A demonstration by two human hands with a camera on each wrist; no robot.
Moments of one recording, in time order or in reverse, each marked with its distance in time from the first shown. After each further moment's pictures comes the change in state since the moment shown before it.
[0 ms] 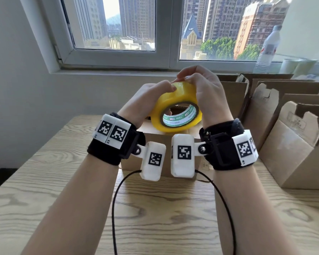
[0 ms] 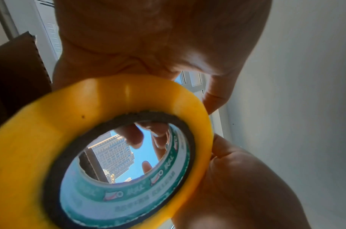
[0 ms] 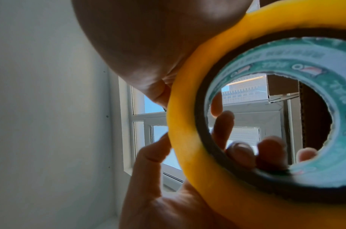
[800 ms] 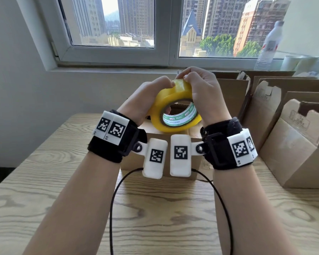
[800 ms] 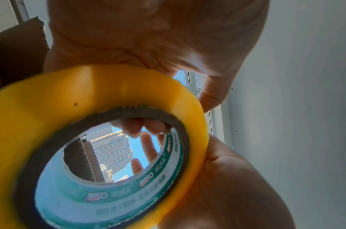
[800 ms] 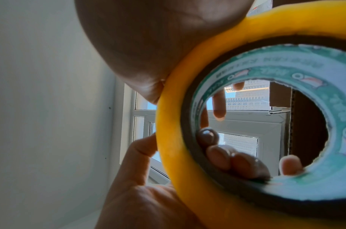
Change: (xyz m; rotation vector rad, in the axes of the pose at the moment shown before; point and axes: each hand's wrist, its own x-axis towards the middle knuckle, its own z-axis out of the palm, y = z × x) left_hand 0.003 0.001 0.004 -0.034 0.053 -0.063; right_hand 0.010 0.012 0.003 -0.289 0.041 -0.017
